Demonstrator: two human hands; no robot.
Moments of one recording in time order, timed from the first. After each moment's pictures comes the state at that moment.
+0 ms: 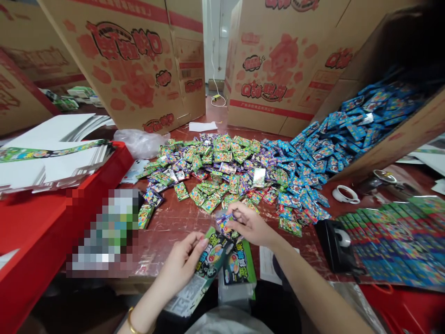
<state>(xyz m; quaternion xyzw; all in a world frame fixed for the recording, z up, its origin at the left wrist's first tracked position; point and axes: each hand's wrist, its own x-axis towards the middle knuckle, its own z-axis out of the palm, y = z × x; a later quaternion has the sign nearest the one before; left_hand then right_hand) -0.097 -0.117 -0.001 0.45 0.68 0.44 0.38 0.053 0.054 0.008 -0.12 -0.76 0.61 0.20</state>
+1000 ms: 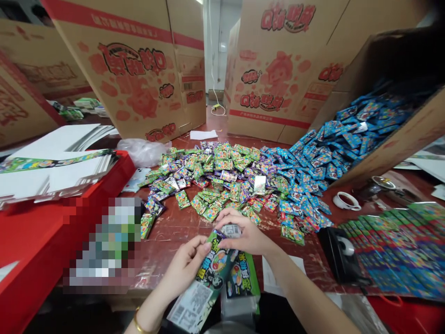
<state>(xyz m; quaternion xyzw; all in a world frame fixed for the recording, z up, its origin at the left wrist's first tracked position) -0.107 -0.106 -0.003 0.44 0.59 0.50 0.46 0.035 0.052 0.016 -0.06 -0.79 0.57 0.23</state>
